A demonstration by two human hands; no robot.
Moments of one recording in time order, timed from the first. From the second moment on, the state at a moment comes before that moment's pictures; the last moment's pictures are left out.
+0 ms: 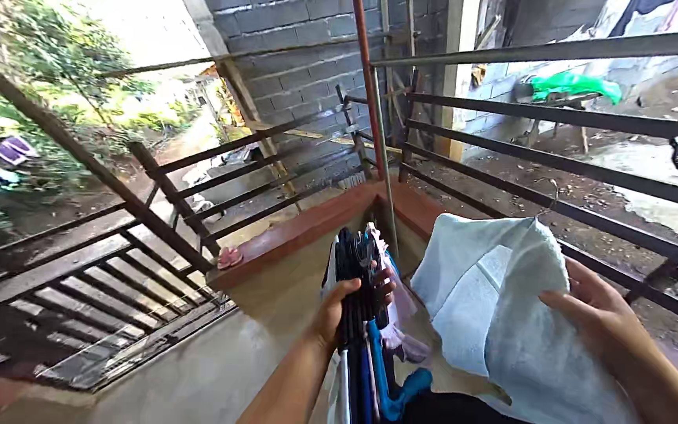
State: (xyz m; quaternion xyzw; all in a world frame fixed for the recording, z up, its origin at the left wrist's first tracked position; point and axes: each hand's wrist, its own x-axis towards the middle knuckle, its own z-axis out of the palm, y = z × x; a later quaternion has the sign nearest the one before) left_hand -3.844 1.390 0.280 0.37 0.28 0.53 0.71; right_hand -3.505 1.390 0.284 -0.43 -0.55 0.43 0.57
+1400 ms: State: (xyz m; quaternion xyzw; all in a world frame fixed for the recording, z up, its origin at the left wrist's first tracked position) left_hand -3.826 1.923 0.454 0.55 0.11 0.30 0.77; right_hand -3.723 1.545 0.392 -0.66 -0.36 0.15 0.64
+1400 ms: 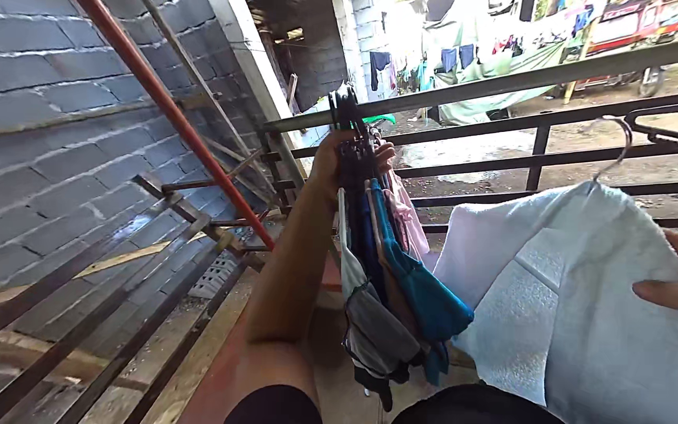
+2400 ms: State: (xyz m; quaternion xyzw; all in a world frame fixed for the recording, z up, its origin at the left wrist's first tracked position) left_hand -3.930 1.920 0.467 0.90 0.28 0.33 -0.05; right_hand -3.749 1.739 0.396 -0.63 -0.40 0.24 0.63
